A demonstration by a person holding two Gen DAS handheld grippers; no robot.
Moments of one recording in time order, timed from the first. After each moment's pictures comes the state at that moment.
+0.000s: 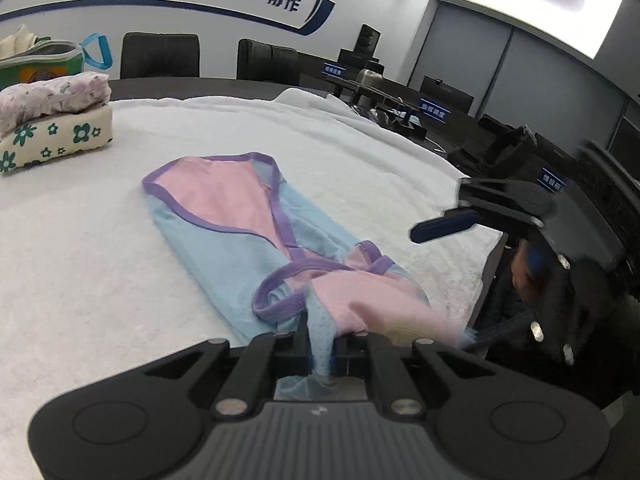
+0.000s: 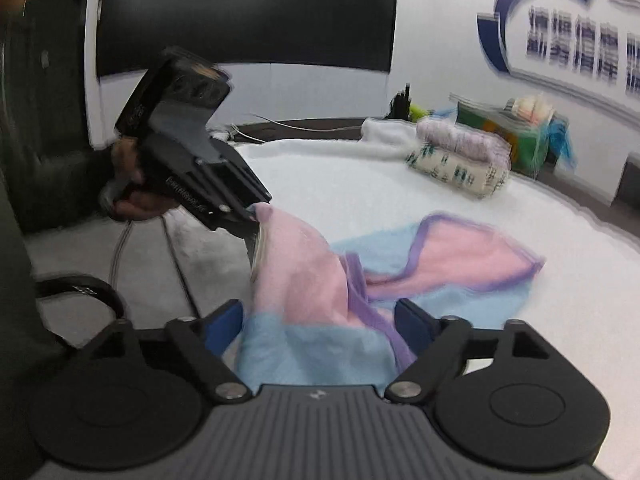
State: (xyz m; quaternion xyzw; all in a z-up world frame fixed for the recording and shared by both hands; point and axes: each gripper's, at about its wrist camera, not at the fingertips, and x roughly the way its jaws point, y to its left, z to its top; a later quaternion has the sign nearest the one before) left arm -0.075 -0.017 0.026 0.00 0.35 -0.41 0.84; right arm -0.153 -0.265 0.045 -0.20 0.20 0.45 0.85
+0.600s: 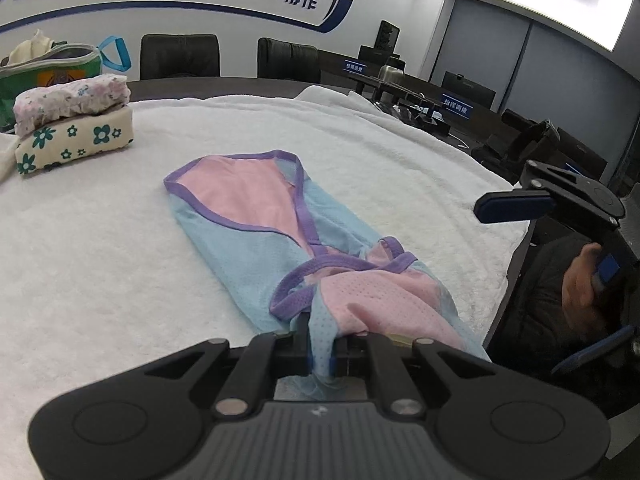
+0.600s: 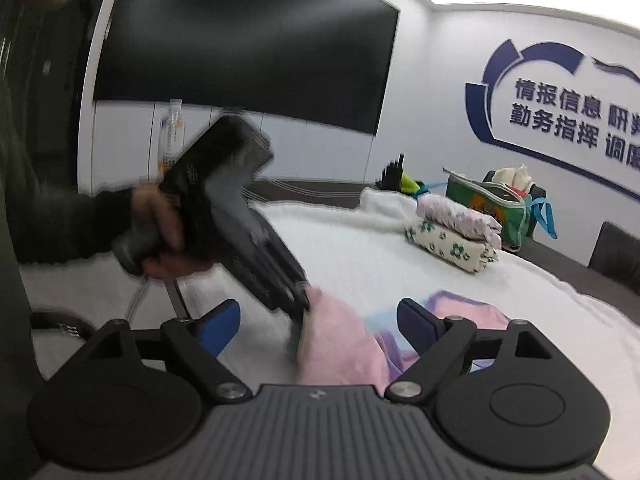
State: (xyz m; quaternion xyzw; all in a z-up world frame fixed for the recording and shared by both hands) left arm -0.083 -0.018 0.025 0.02 0.35 -0.38 0.86; right arm -0.193 -0.246 0.068 -0.14 0.13 0.43 0.88
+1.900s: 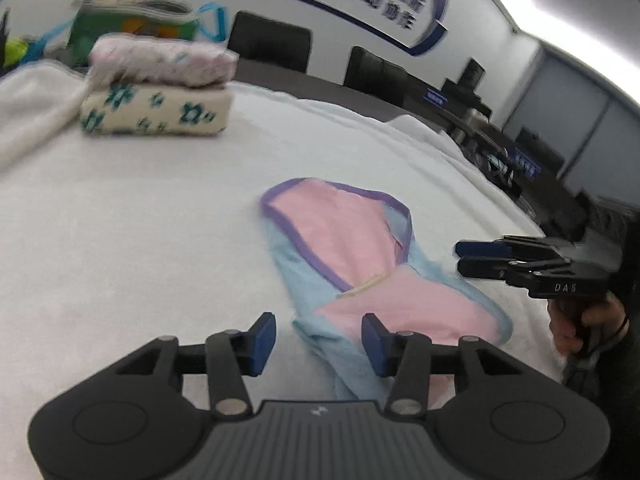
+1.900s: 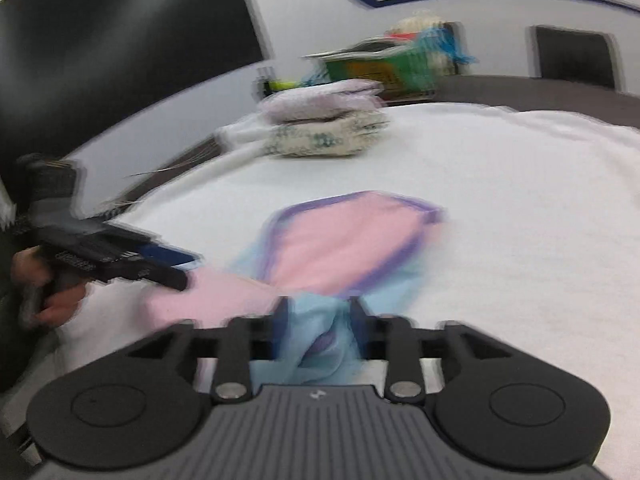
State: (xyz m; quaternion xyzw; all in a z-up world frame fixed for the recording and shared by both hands) left arm -0.009 0.013 0.021 -0.11 0.39 -0.28 0.87; right arm -0.001 -0.319 0.039 0.02 0.32 0.30 0.90
